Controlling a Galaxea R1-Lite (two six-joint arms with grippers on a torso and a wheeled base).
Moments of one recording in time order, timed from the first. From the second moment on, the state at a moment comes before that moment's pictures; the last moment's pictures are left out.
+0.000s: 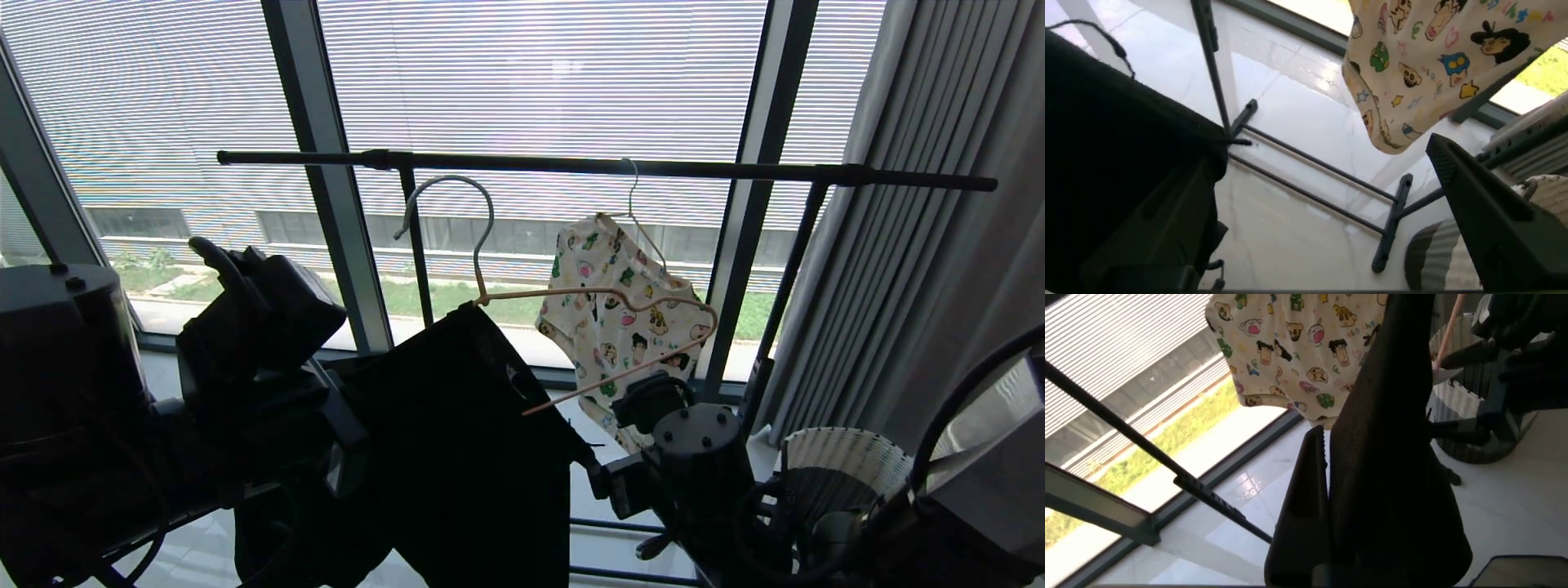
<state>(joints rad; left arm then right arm) -0.51 1.32 -0.58 -0.51 -0.16 0.42 0.94 2.02 -0.69 -0.90 -0.54 0.16</state>
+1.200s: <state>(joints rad) -0.45 1.31 -0.32 -0.59 -0.14 0.53 0.70 1.87 -0.71 -0.90 -0.54 0.02</state>
